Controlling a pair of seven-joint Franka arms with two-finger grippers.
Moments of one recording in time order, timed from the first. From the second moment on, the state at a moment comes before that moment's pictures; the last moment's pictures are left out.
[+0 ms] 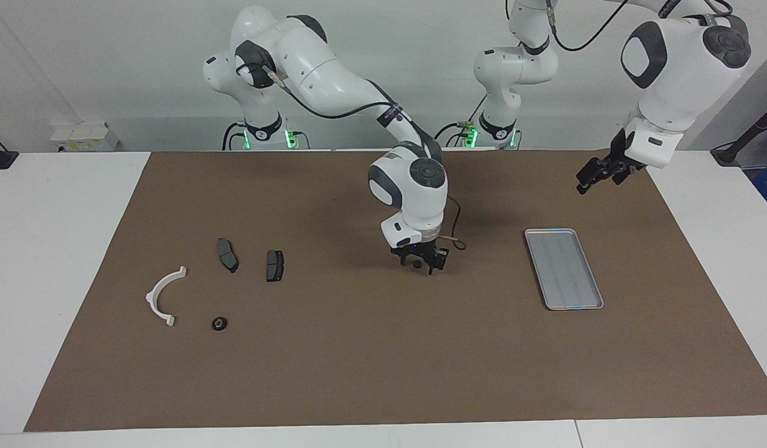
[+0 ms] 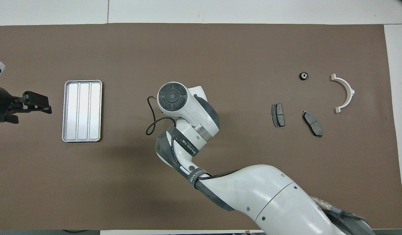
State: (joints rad) left arm -0.03 -0.03 0.04 -1.77 -0.02 1.66 -0.21; right arm 0.61 0.75 0.11 -1.35 -0.11 2.15 1.18
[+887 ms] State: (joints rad) left arm -0.03 -0.04 0.03 -1.77 -0.02 1.65 -0.20; right arm 0.61 0.75 0.11 -1.35 -0.11 2.17 1.18
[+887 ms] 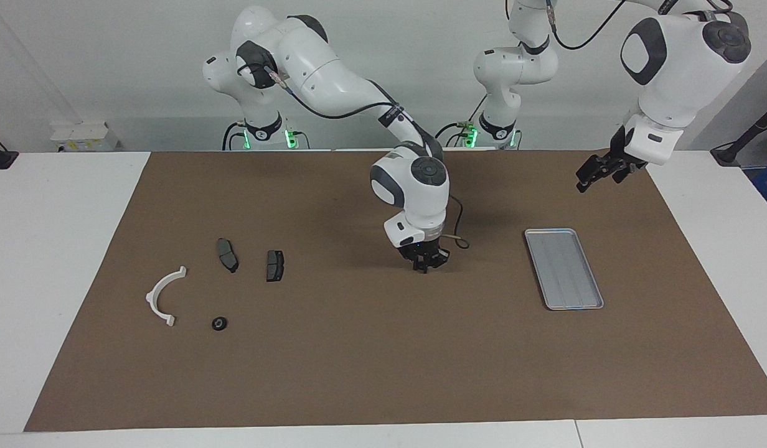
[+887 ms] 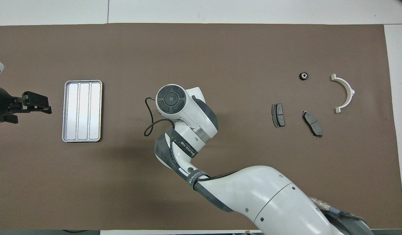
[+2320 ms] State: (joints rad) left arm -0.03 -0.04 0.03 -1.74 -0.02 1.63 -0.20; right arm 0.10 0.61 0.11 -1.25 -0.11 1.84 0.02
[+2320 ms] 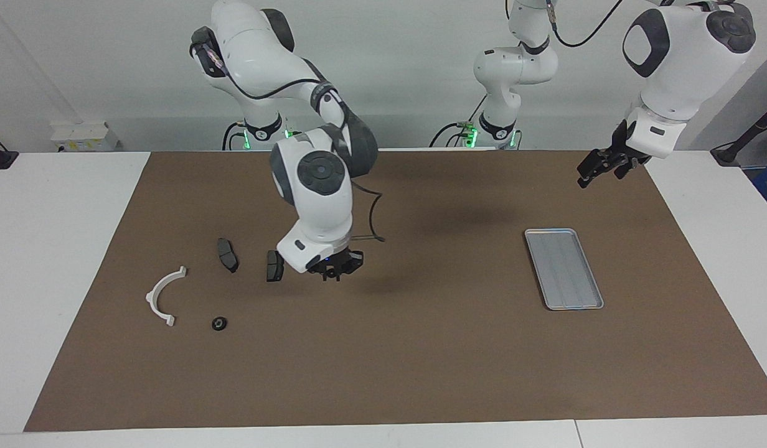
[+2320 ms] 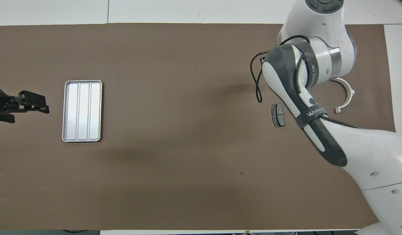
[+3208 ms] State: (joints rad) left arm -0.03 -0.04 0.03 -1.74 -0.02 1.63 -0.20; right arm 0.01 0.61 0.12 -1.57 -0.11 2.22 -0.08
